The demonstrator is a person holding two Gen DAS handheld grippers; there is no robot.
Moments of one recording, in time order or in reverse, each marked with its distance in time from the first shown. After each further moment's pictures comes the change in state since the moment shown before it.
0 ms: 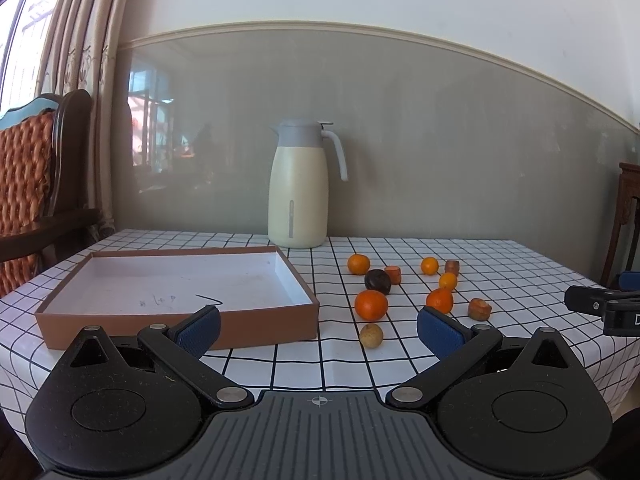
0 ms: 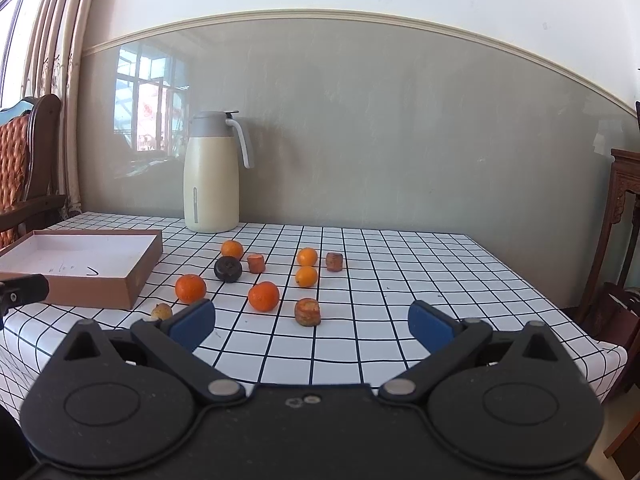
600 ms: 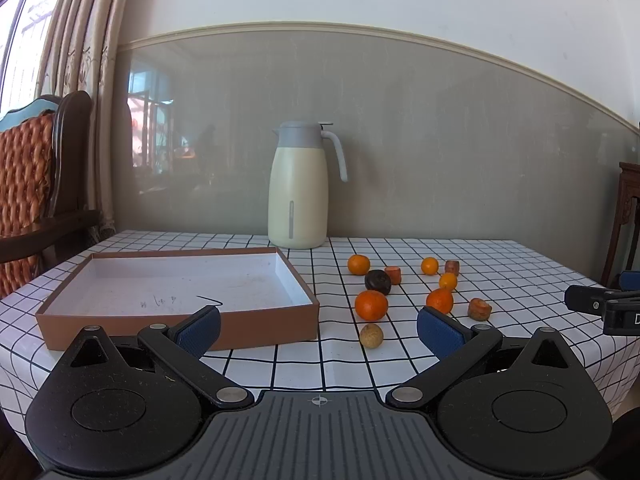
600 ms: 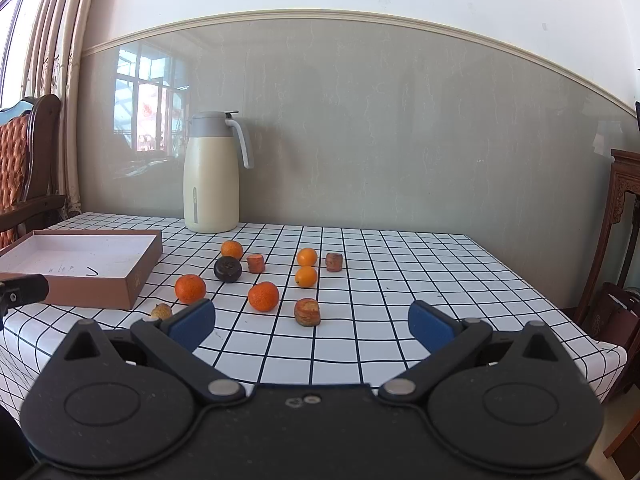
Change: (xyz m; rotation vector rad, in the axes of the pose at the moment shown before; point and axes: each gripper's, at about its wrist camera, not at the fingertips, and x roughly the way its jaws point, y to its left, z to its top) left arm -0.001 0.001 0.001 0.003 -0.002 -0.001; right arm 0.000 0.000 -0.001 -0.001 0.000 0.000
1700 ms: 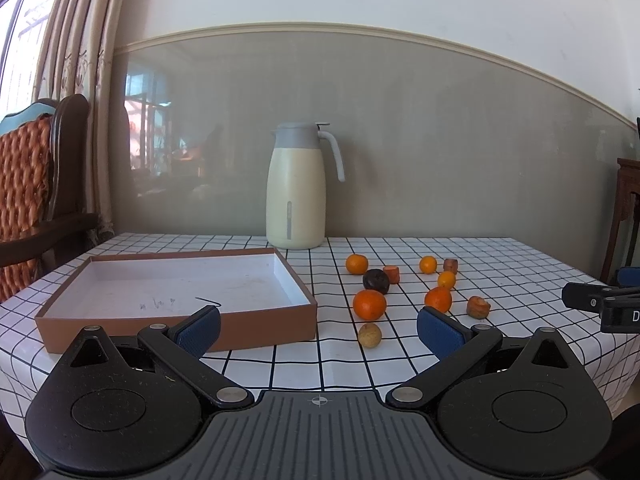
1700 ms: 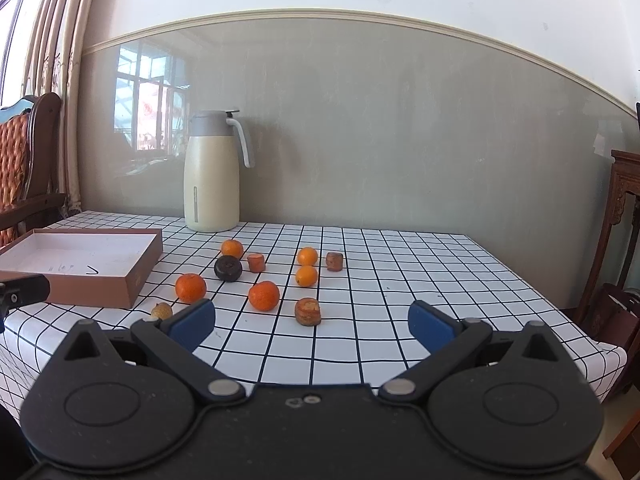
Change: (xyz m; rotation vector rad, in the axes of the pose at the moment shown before) left arm -0.001 -0.003 0.000 0.017 -0.001 -0.002; right arm 0.000 0.000 0.000 -0.003 -0.002 -0.006
